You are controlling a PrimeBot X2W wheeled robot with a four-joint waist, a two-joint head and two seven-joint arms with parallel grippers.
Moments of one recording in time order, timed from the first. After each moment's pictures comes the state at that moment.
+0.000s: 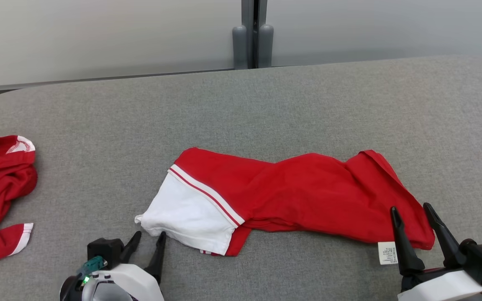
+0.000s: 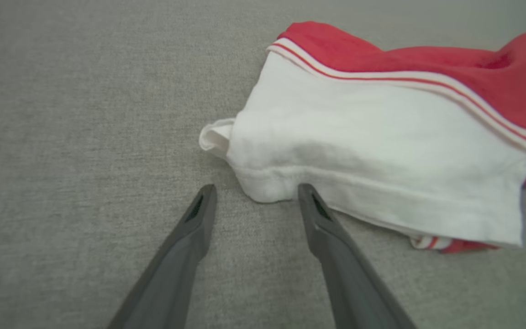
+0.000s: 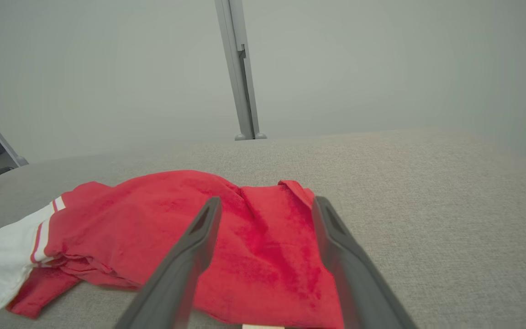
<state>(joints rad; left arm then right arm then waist) -0.15 0.12 -0.25 0.57 -0.39 -0.07 -0.11 0.09 -0.11 0.07 -0.02 0.23 0.13 -0.05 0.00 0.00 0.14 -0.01</state>
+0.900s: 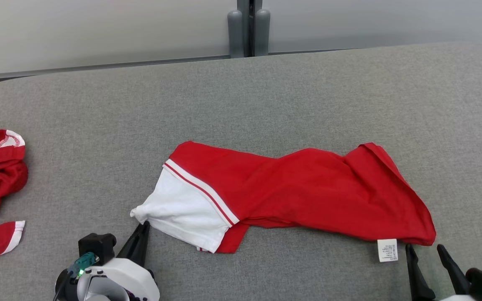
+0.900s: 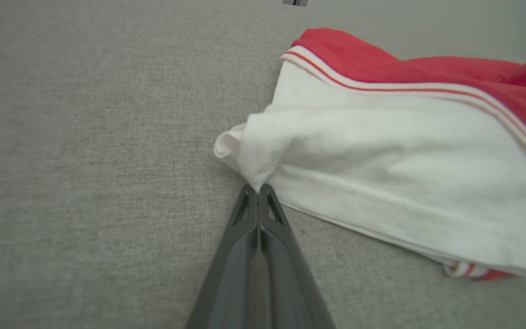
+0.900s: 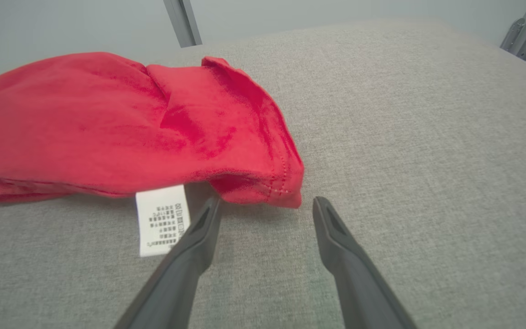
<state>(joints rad) -0.22 0.13 -0.26 0.67 -0.42 -0.08 -0.21 0.15 -0.08 -0.02 0.17 0.23 0.13 -0.07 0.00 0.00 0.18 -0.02</state>
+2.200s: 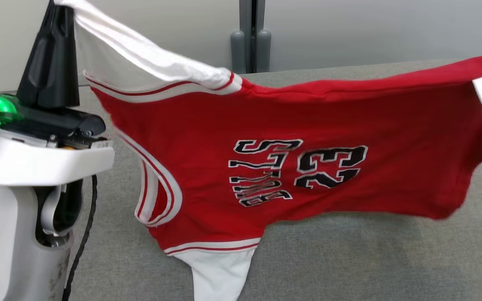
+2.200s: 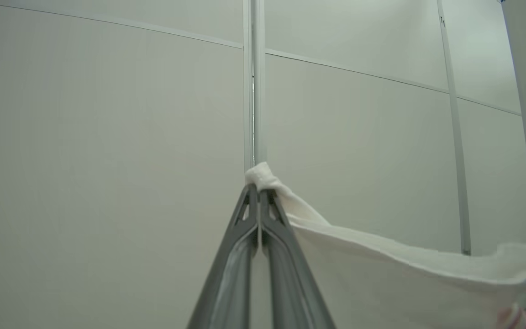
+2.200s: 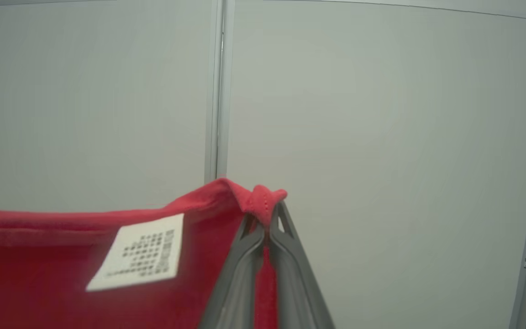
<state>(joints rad) -0.47 0.25 -0.14 -0.23 -0.43 0.00 -0.10 -0.25 -0.22 -0.10 -0.30 0.24 0.13 0.02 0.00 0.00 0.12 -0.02</state>
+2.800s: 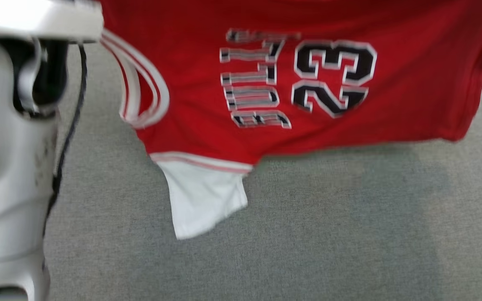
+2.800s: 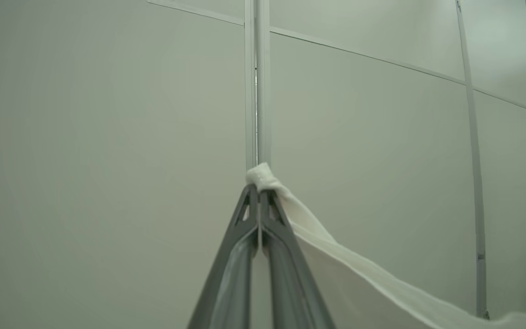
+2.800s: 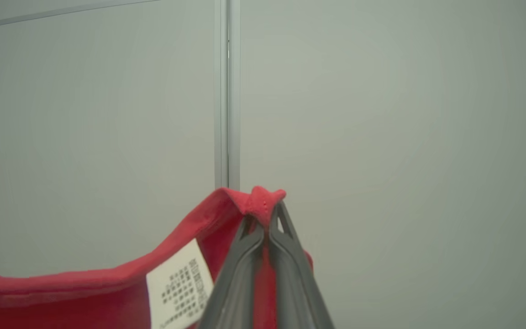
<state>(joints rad) -0.93 0.21 -0.18 0.11 -0.46 -0.06 -0.08 -0.70 -0.26 -0.01 -0.05 0.32 0.13 0.05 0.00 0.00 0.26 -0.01</state>
